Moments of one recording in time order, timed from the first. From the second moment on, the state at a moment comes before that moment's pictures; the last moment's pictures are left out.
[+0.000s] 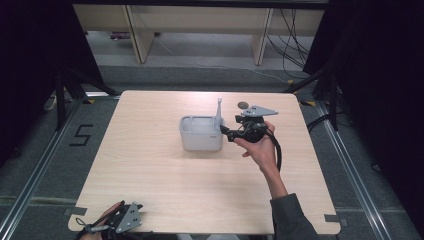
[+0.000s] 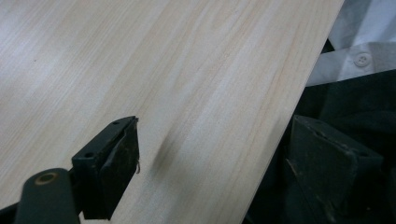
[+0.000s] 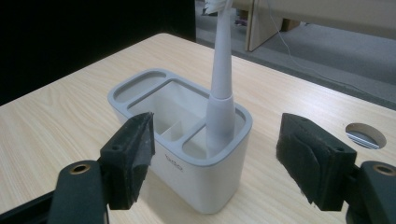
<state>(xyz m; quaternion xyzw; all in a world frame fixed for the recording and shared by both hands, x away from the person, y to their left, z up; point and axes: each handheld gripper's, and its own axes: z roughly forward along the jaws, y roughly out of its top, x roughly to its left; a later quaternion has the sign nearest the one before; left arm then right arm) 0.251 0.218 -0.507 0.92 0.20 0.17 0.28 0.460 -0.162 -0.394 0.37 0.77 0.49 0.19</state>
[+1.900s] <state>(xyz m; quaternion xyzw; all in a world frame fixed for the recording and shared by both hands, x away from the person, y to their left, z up) 0.251 0.219 -0.508 0.92 0.21 0.17 0.28 0.409 -0.158 -0.433 0.35 0.82 0.42 0.16</state>
